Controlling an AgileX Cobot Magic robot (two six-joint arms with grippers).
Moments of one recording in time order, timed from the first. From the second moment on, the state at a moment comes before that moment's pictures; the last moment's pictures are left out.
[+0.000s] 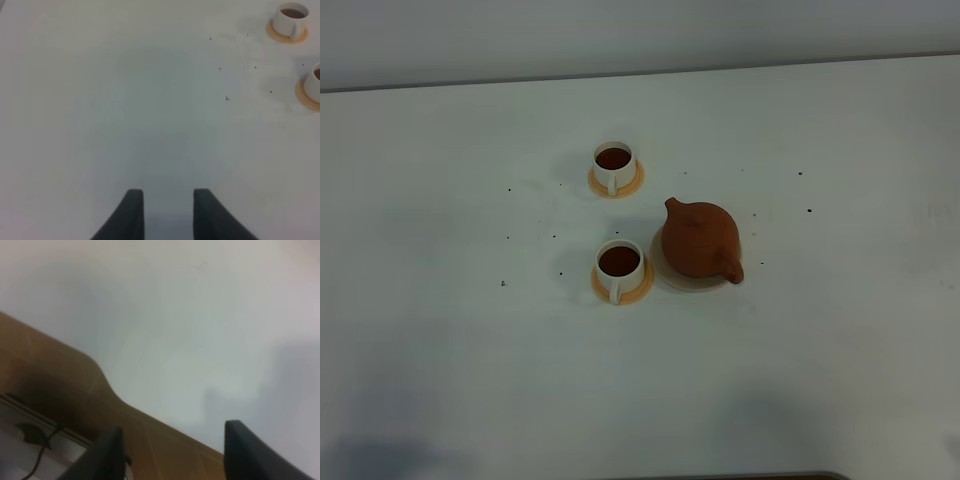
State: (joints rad) left arm 0.06 -0.01 -0.51 -0.01 1.08 0.10; right arm 0.79 0.48 -0.49 -0.07 1.07 0.06
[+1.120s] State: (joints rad) left arm 0.06 -0.01 -0.51 -0.01 1.07 0.10; right arm 0.21 0.39 -0.49 -0.07 1.07 0.06
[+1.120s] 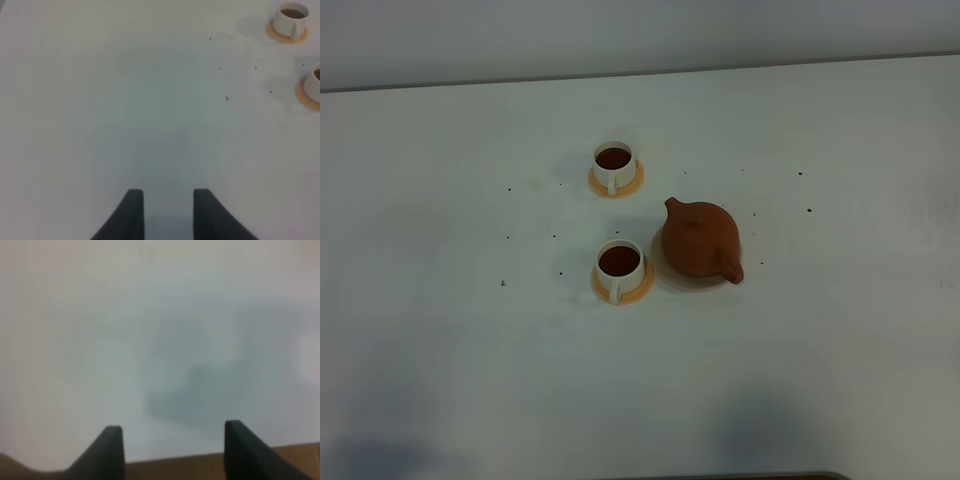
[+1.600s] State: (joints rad) left arm 0.06 -0.01 -0.51 -0.01 1.07 0.10; right arm 0.07 0.24 -0.49 -0.07 1.07 0.05
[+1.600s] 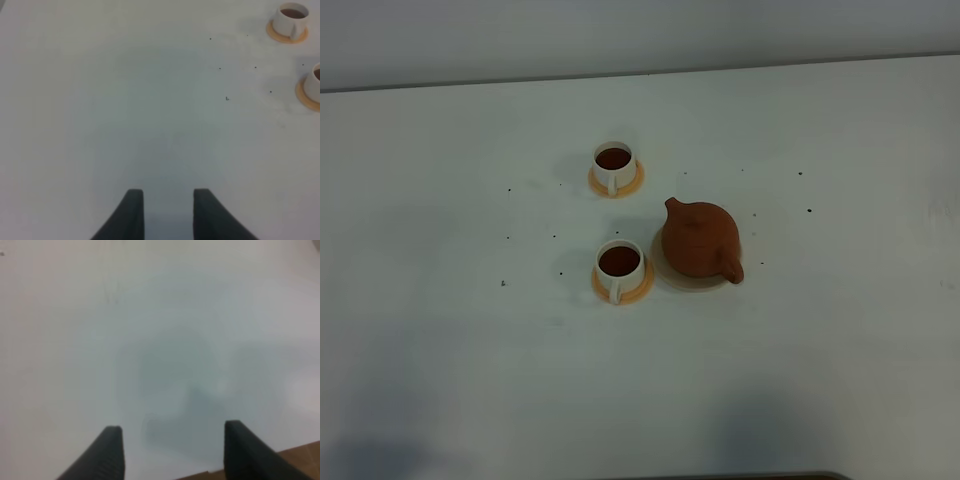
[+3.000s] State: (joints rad) left arm 0.06 -0.01 -0.51 -0.01 1.07 0.10; right arm 0.07 -0.01 -0.49 -0.07 1.07 0.05
